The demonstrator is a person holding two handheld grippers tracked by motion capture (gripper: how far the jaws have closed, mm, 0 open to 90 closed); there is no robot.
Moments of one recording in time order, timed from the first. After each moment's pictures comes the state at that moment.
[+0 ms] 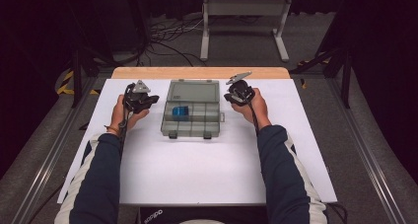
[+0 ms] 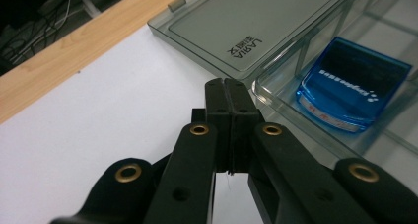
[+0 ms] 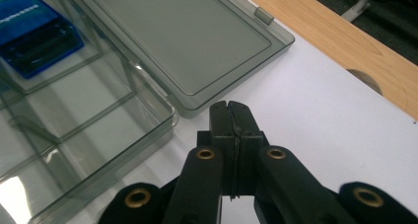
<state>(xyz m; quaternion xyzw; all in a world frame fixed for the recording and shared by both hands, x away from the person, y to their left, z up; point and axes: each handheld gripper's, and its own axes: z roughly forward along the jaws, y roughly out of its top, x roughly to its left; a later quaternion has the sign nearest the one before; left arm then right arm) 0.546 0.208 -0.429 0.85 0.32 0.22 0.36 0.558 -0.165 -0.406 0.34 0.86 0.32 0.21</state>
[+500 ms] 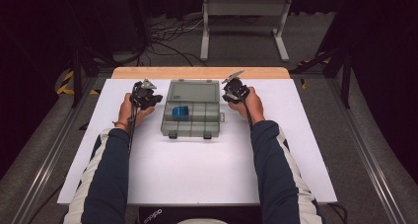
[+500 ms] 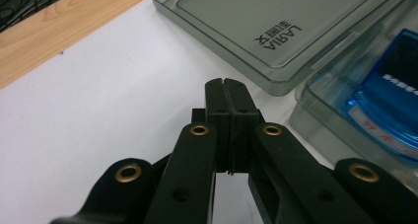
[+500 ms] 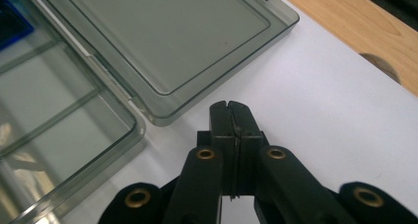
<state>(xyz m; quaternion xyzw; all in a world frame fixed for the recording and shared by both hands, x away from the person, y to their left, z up) 0.575 0.202 -0.446 0.85 0.34 0.20 0.35 0.586 -0.154 -0.425 0.35 0.87 0.28 0.20</state>
